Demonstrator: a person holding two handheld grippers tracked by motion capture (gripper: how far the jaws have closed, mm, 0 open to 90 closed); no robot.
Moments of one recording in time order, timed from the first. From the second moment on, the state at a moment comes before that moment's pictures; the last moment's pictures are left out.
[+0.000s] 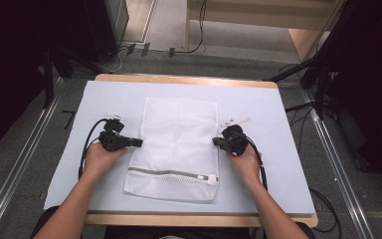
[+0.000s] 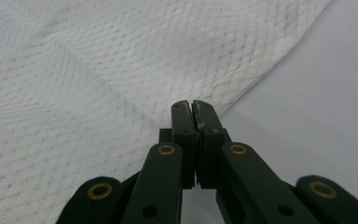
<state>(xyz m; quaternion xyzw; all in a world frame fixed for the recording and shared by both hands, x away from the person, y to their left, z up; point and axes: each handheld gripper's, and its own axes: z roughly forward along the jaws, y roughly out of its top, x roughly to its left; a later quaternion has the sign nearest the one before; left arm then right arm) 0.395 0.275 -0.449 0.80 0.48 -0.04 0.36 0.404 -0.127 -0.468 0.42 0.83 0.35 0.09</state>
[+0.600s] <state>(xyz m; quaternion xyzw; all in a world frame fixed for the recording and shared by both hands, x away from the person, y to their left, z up) 0.436 0.280 -0.455 0.78 0.50 -0.01 0.37 0.469 -0.120 -0.468 0.44 0.82 0.36 0.08</state>
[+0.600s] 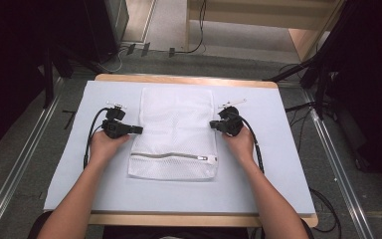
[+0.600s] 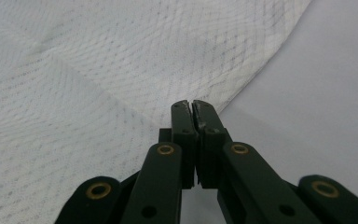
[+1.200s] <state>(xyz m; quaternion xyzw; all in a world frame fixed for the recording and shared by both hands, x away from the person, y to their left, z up) 0.420 0.277 -0.436 0.80 0.47 -0.01 0.38 0.453 -0.136 -0.458 0.43 0.81 0.39 0.06</state>
